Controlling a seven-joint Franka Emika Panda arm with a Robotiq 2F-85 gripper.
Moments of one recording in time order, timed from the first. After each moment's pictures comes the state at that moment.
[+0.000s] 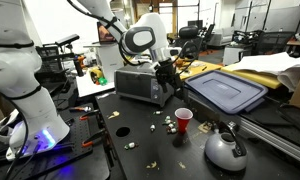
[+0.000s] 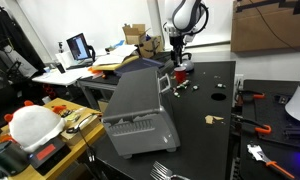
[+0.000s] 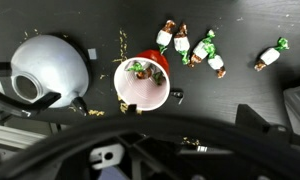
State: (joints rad) arm -0.14 0.17 -0.20 -2.31 -0.27 2.68 -0.16
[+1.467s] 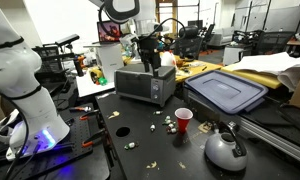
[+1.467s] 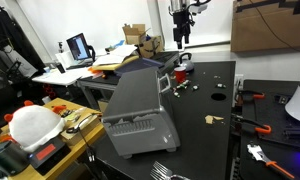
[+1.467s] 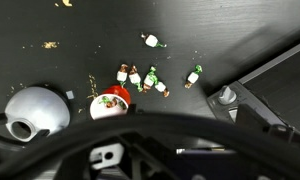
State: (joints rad) arm -0.13 -0.14 -0.16 -2.35 -0.06 2.26 -0.19
